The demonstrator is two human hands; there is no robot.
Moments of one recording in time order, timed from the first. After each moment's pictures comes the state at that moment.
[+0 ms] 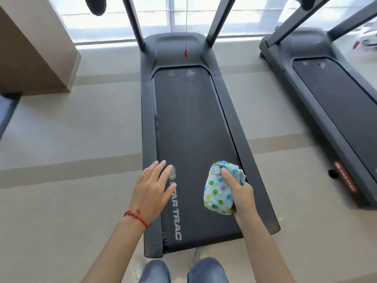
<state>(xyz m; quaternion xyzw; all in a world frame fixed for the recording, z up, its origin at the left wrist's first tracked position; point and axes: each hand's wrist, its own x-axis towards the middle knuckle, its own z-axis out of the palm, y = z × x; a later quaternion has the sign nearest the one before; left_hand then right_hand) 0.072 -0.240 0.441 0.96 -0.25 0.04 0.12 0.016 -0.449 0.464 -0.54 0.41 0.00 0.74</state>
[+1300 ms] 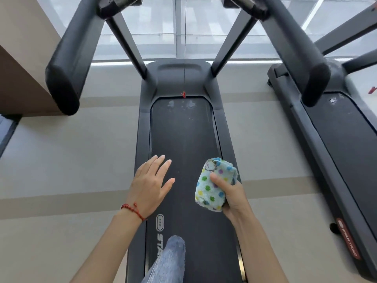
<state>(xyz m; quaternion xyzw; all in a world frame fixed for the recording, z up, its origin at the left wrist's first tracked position) 0.371 -0.381 0.565 0.96 -0.23 0.05 0.13 0.322 -0.587 0.581 -0.48 0.32 0.08 0.81</state>
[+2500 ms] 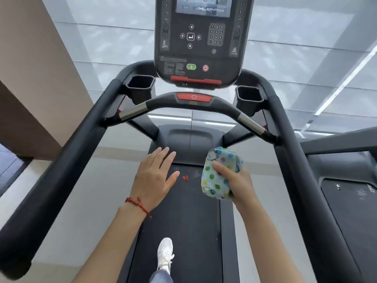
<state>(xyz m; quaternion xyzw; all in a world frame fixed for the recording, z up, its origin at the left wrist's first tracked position) 0.764 -0.487 0.714 0.96 -0.16 0.21 0.11 0.756 -0.701 0.747 -0.61 0.19 0.06 0.77</state>
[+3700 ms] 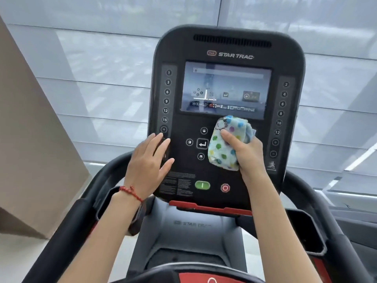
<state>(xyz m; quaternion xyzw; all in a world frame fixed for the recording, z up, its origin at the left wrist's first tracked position) 1.272 -0.446 0.814 0.93 -0.16 0.33 0.10 1.278 -0.673 0.880 -0.65 0.09 -0.09 0.75</state>
